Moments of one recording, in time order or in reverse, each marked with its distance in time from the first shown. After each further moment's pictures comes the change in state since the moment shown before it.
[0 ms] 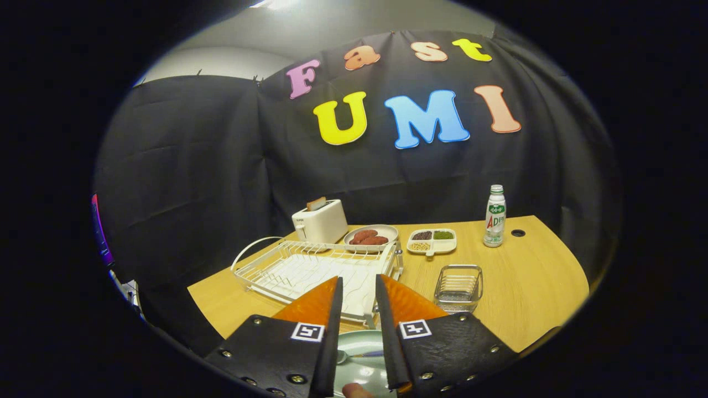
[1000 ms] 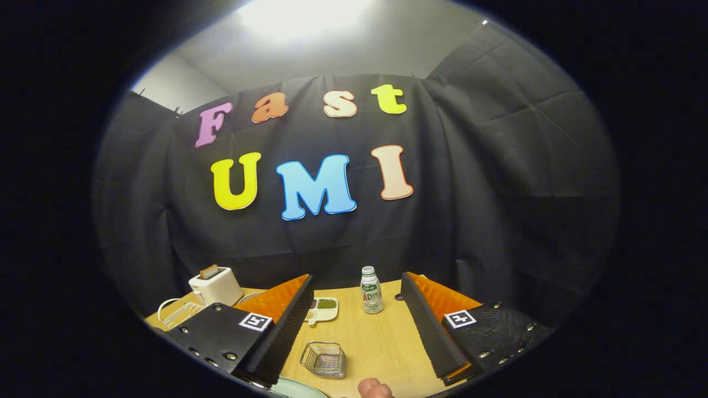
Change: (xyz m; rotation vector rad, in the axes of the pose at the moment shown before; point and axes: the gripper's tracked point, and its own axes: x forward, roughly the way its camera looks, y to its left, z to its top) arm -0.057 -0.180 0.149 -0.008 -0.240 -0.476
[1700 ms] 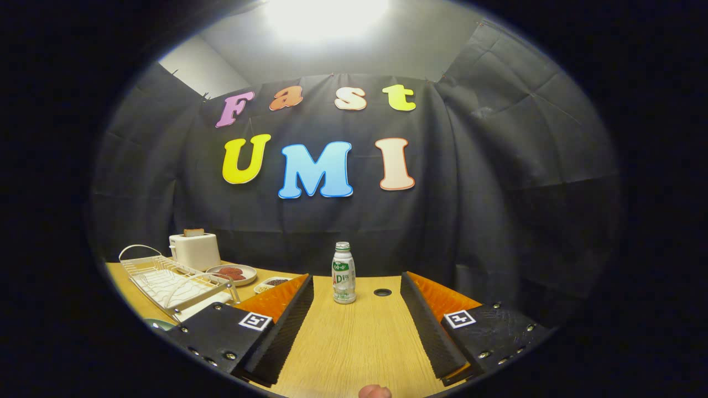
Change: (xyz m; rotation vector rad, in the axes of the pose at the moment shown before) arm 0.046 -0.091 -0.152 -0.068 -0.077 0.094
